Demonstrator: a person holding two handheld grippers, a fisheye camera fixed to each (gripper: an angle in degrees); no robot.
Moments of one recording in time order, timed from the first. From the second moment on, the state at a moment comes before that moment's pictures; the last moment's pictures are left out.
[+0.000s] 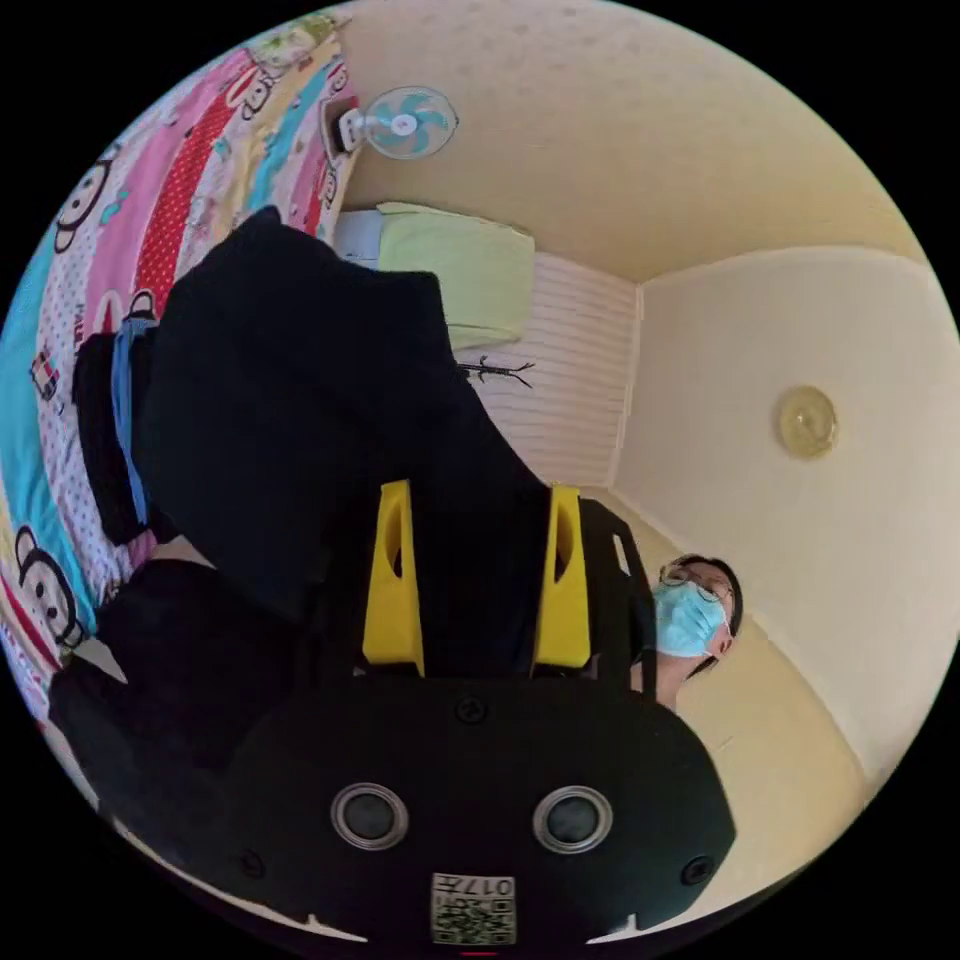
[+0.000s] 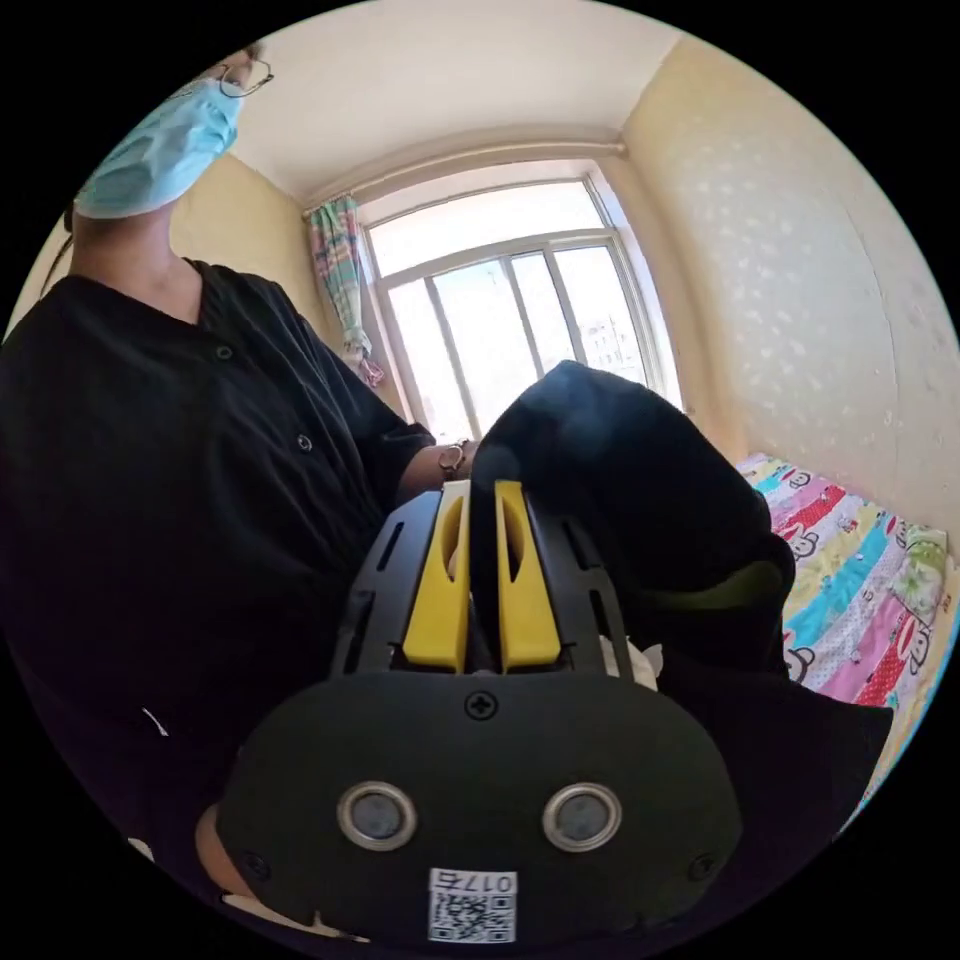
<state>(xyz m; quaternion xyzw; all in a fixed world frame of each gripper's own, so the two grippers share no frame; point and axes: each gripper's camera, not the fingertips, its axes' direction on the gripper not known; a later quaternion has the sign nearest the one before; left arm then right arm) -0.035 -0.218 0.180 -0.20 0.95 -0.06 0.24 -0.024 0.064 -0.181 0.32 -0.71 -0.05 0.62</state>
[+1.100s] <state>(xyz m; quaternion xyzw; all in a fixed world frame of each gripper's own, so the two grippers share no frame) -0.355 -0.080 0.097 0.44 0.84 0.21 -0.25 -0.241 0.071 -0.153 0.31 -0.71 0.01 0.64</state>
